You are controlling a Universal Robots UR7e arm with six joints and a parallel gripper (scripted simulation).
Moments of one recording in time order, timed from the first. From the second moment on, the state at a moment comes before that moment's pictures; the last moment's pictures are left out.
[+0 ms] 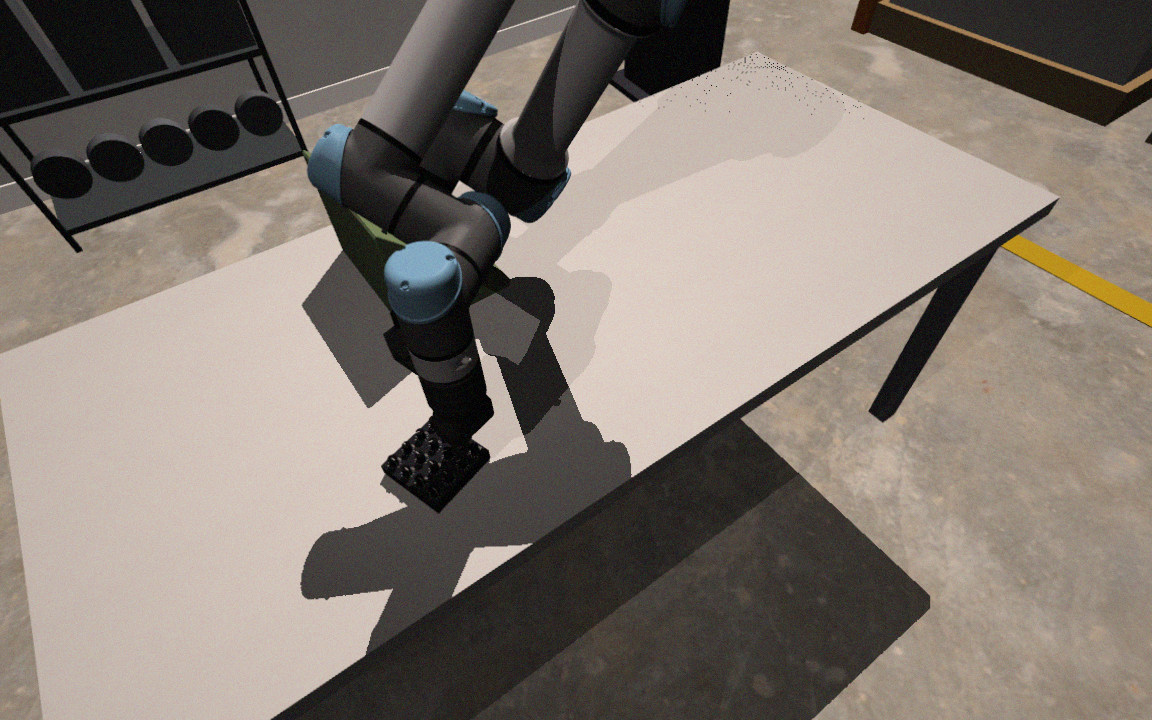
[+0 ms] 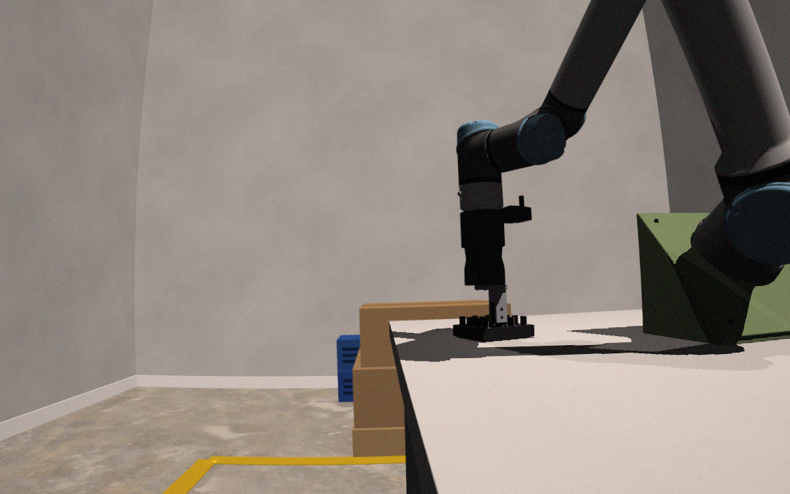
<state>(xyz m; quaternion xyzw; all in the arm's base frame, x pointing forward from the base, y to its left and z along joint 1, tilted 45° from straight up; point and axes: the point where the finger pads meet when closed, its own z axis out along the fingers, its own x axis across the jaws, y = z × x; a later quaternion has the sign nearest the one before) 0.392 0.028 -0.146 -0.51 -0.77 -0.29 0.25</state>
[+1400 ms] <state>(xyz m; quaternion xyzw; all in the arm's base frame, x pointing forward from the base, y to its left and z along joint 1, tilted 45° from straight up) 0.391 0.029 -0.146 -0.51 -0.77 -0.29 0.25</state>
